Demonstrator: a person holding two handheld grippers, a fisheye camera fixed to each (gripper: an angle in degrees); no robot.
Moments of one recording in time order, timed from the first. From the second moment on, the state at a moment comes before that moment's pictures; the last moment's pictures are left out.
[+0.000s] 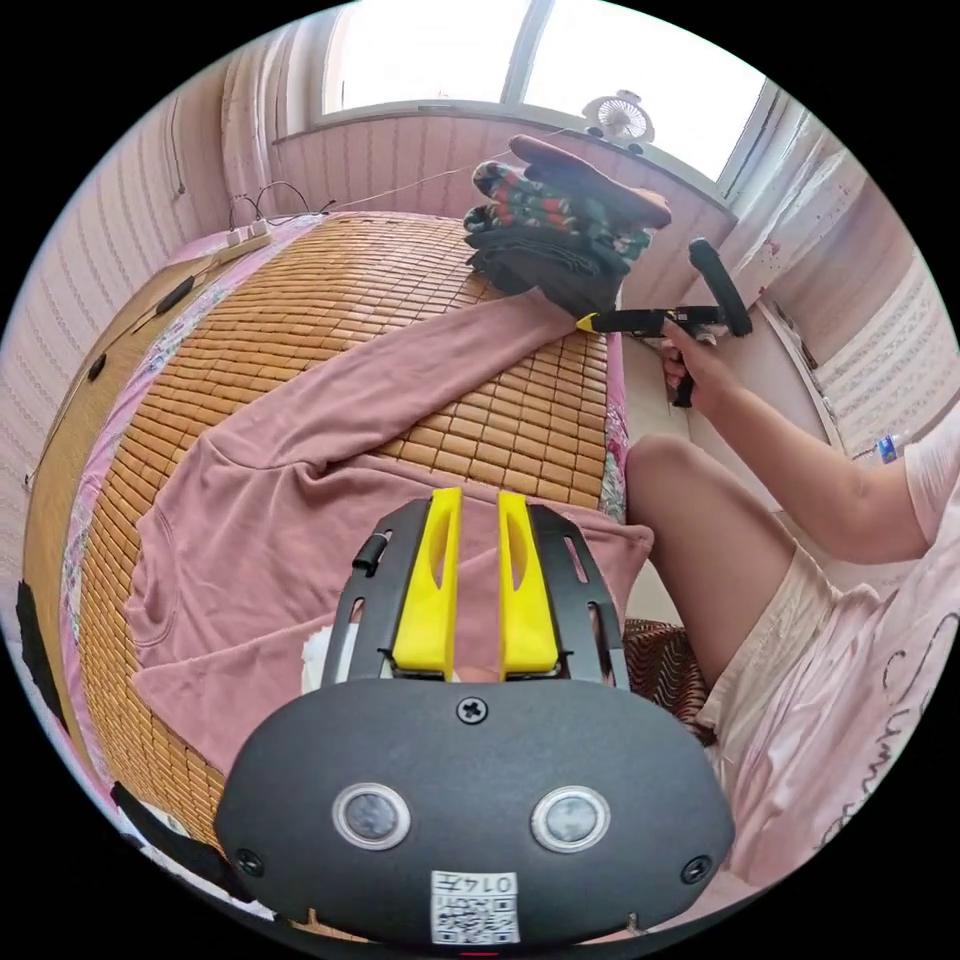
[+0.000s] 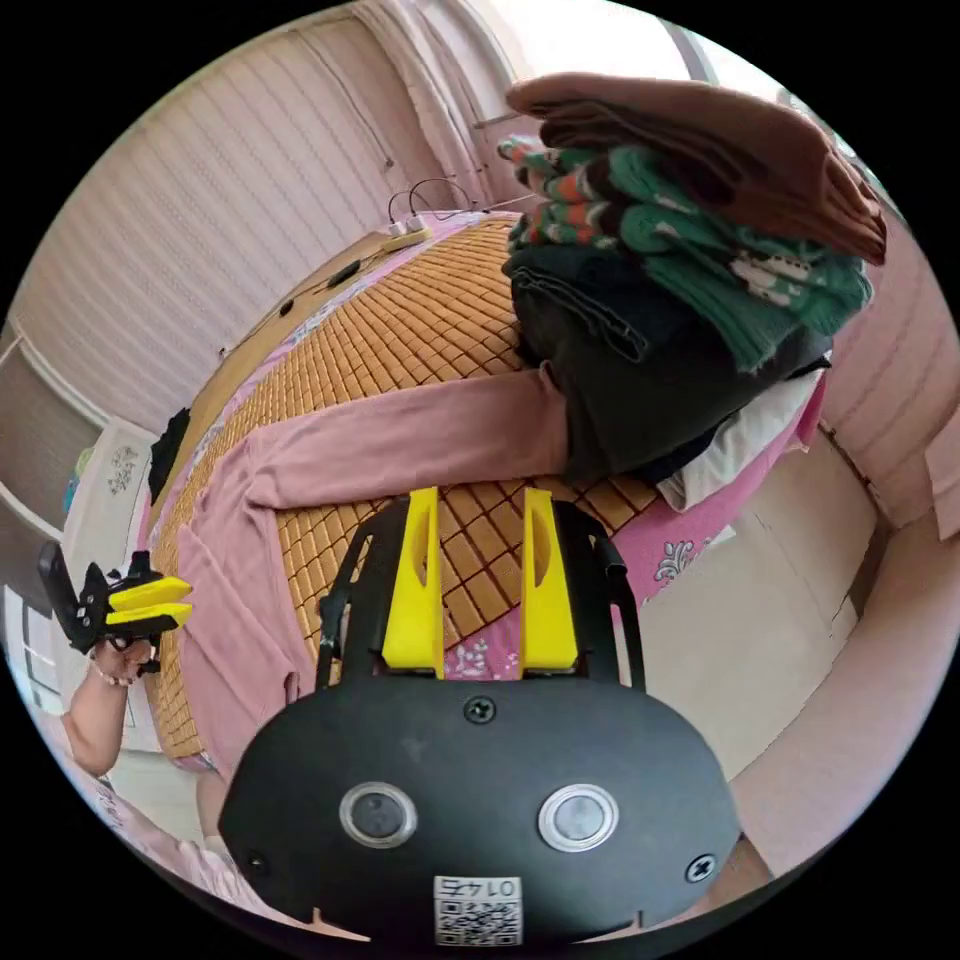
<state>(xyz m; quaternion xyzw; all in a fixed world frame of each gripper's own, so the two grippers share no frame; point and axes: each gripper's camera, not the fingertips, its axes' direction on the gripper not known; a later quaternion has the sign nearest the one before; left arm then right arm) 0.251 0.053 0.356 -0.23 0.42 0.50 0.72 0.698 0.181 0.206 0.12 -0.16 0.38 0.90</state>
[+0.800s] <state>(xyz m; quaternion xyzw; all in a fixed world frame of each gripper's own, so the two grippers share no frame) 0.481 0.048 0.451 -0.27 0.36 0.54 0.71 0.665 0.200 0.199 0.14 -0.04 0.34 0.93</state>
